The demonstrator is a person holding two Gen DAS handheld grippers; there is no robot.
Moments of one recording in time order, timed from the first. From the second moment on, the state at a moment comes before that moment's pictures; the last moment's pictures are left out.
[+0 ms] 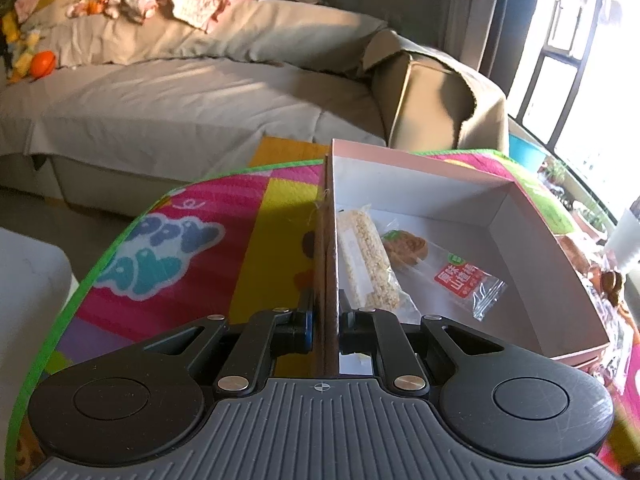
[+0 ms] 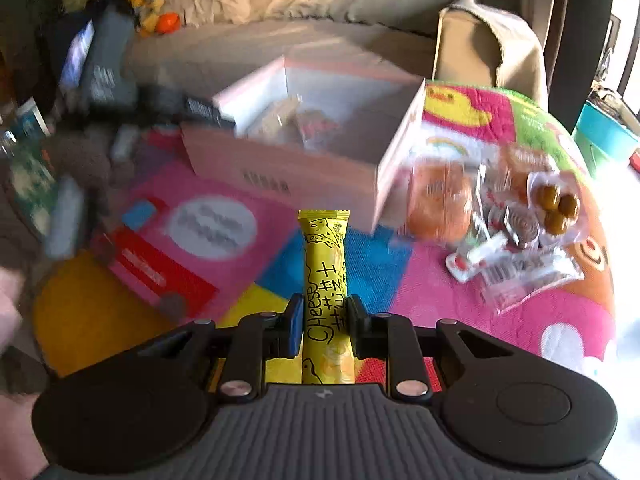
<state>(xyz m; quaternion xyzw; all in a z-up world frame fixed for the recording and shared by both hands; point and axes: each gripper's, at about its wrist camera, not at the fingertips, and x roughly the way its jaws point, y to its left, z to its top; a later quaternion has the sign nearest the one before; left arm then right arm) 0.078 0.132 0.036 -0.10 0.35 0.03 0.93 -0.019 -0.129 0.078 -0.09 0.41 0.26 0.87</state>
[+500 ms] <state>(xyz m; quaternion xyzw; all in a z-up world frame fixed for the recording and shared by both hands) 0.073 0.135 0.035 -0.13 0.34 0.02 0.93 0.091 -0.089 0.121 0.02 0.35 0.20 0.92</state>
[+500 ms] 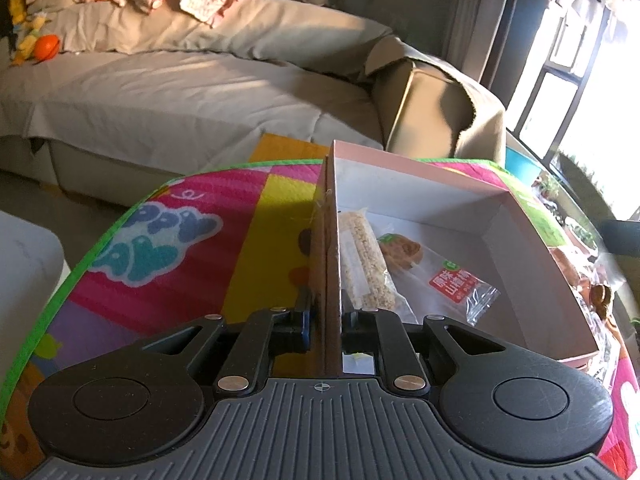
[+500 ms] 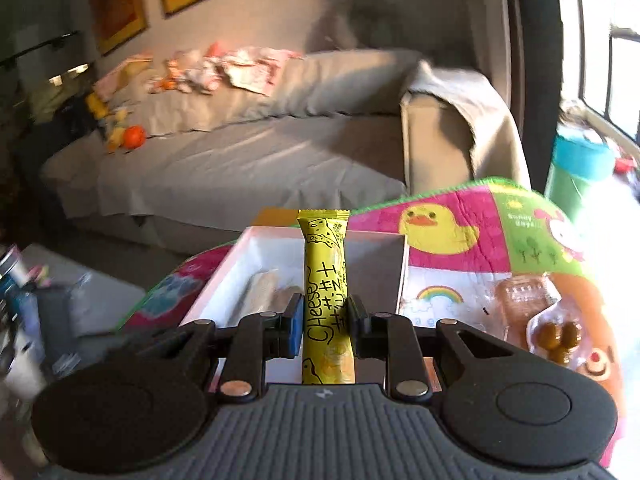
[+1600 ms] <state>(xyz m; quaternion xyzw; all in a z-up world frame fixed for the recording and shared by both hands) 0.076 0.125 0.034 -0.12 0.35 0.03 0.93 0.028 -0.145 0.048 -0.01 0.36 0.16 0.92</state>
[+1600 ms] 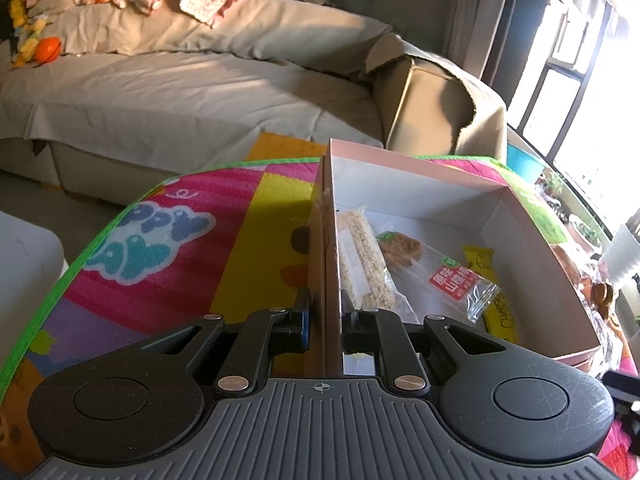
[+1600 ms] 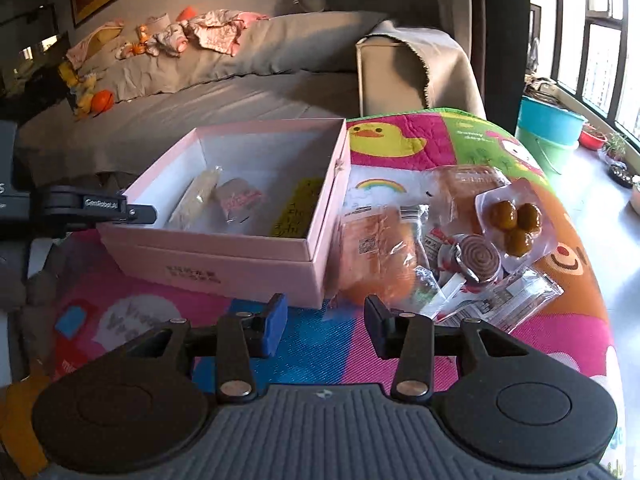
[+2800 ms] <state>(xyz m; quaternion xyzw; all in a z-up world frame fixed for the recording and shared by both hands) 0.076 0.123 0.031 -0.12 0.35 0.04 0.93 0.017 -0.188 0.049 0.01 0.38 0.16 0.91</state>
